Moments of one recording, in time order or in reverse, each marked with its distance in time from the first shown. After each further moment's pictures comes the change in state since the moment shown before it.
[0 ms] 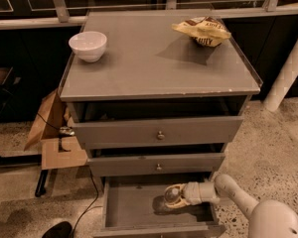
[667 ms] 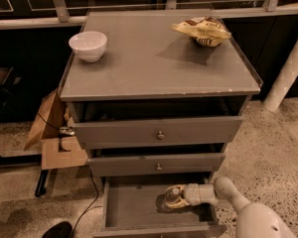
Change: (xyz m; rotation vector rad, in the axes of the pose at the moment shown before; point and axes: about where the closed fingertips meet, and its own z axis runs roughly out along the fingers) arm 0.034 -0.009 0.007 0.022 -0.026 0.075
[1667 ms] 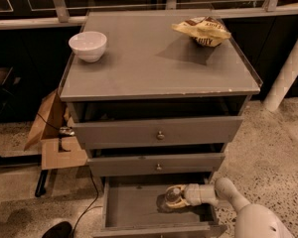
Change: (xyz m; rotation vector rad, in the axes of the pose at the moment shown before) arm 0.005 -0.001 0.000 0.005 -0.006 -0.002
